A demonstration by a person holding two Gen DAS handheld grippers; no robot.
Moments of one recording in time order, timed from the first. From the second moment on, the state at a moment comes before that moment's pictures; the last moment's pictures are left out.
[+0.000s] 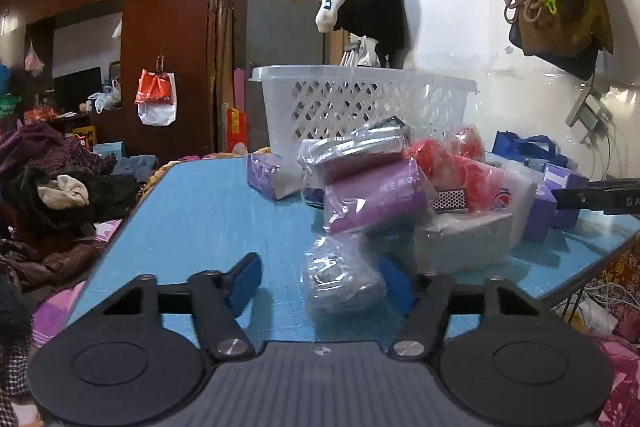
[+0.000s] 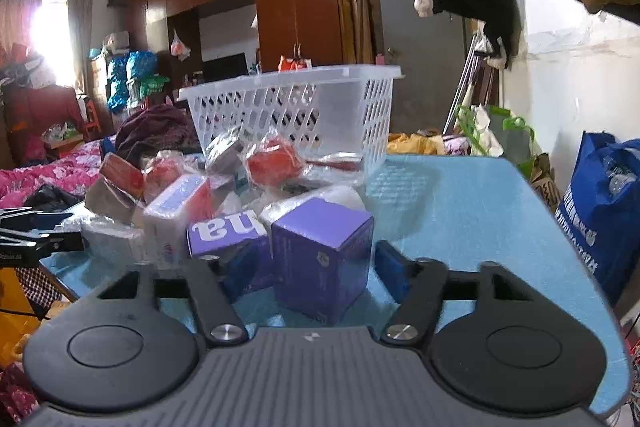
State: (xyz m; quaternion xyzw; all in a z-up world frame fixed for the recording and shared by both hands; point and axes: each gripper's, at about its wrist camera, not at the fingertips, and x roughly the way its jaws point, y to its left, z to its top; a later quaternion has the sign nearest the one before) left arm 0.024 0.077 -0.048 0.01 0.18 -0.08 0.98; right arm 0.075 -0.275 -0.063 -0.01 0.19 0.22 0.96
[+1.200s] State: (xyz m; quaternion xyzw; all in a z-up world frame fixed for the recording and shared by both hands) left arm 0.255 0.030 0.097 -0.02 0.20 -0.07 0.98; right arm 0.261 -0.208 0.044 -0.04 0.17 0.21 0.96
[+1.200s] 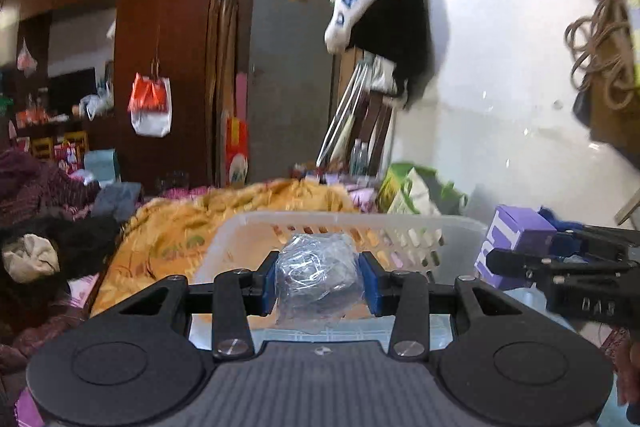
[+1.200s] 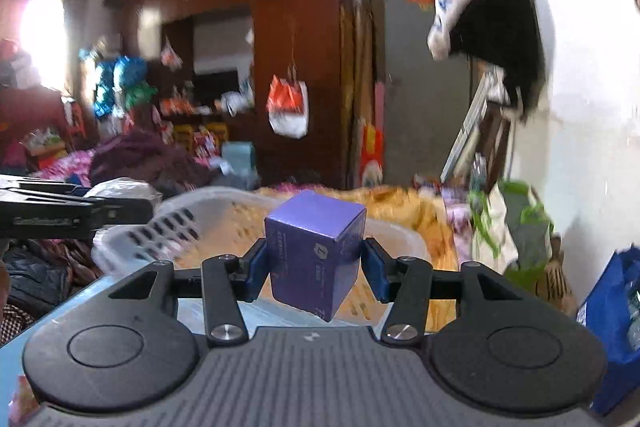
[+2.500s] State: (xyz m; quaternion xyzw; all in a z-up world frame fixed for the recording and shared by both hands) left arm 0.048 0.068 -0.025 0.02 0.15 -0.12 0.98; right arm 0.090 -0.255 -0.064 -0.04 0.17 0.32 0.93
